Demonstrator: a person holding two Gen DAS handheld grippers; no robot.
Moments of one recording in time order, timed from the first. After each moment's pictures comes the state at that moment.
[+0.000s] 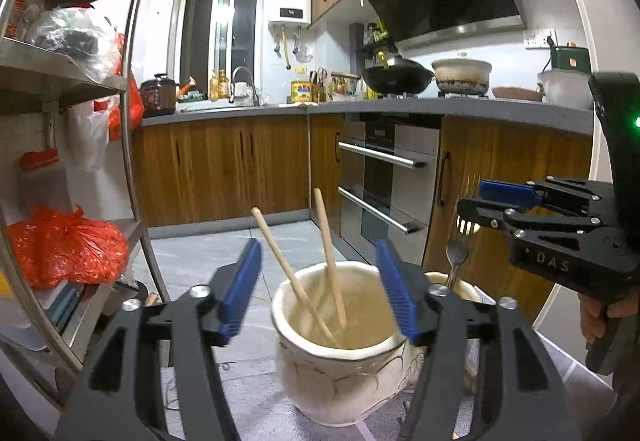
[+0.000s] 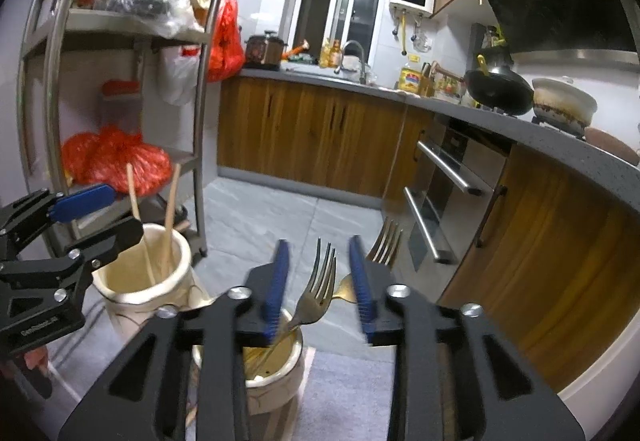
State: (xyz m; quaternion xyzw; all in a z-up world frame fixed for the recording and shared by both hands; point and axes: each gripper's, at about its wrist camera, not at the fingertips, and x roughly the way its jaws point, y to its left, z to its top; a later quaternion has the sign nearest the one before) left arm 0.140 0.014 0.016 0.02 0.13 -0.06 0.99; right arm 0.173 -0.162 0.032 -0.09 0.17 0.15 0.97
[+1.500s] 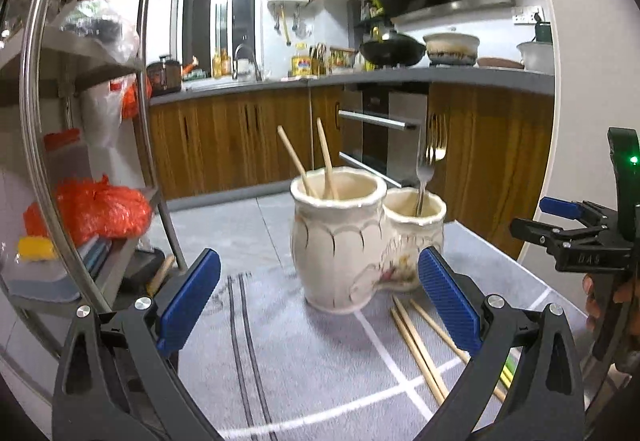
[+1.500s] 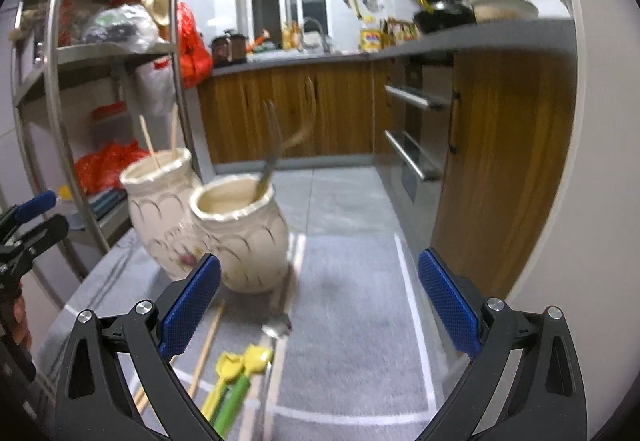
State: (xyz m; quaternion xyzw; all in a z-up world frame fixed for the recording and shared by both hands) left arm 0.047 0.028 -0.005 0.03 0.19 -0.06 0.98; right arm 0.089 -0.232 -0.033 0.03 0.25 0.12 0.96
